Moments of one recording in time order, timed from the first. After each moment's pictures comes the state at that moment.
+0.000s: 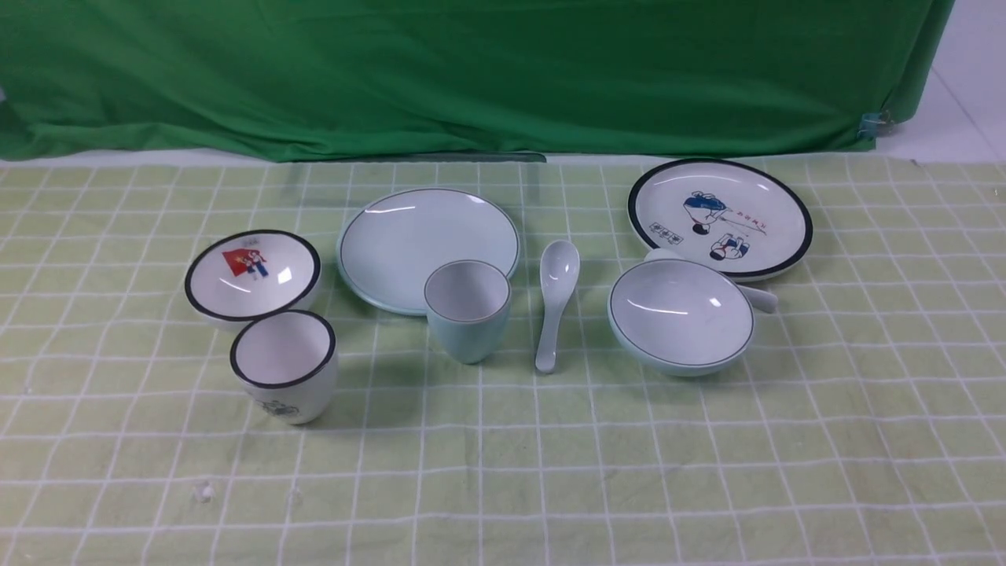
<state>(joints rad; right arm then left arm) -0.03 0.00 0.01 0.02 -0.67 0.36 -0.08 0.00 -0.01 0.06 -0.69 -0.32</state>
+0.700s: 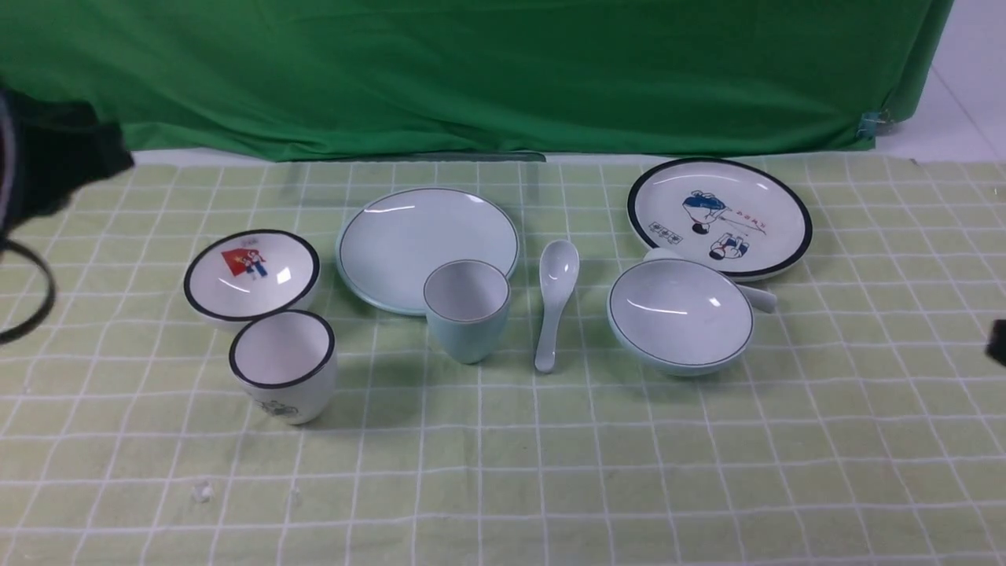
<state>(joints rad) 0.07 1.01 -0.59 0.02 0.12 0.04 -0.08 1.01 -0.87 -0.05 0.34 -0.15</state>
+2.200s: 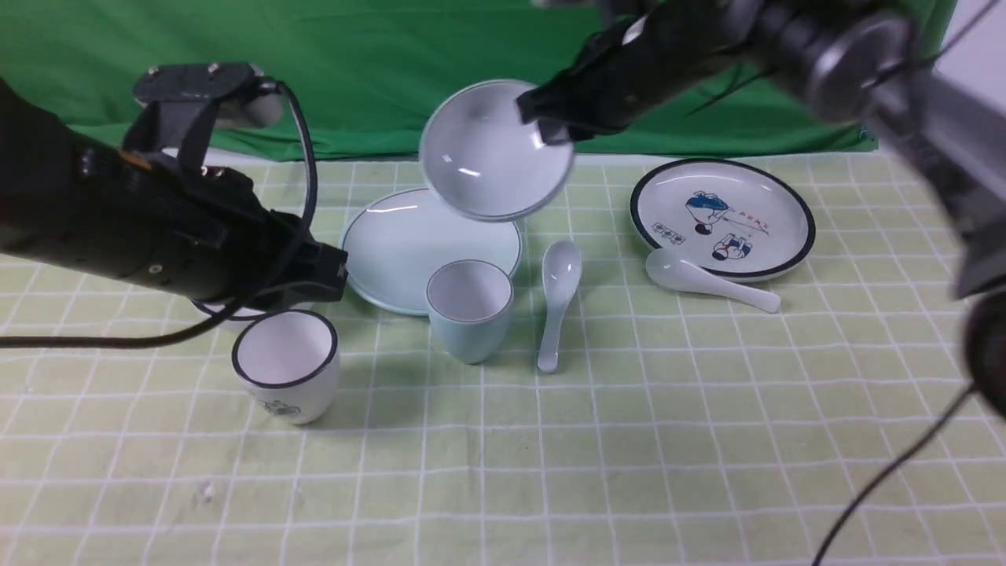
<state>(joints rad) 0.44 2.36 -2.33 0.38 0.77 -0.18 -0.16 1.35 -1.04 -0.57 0.71 0.47</state>
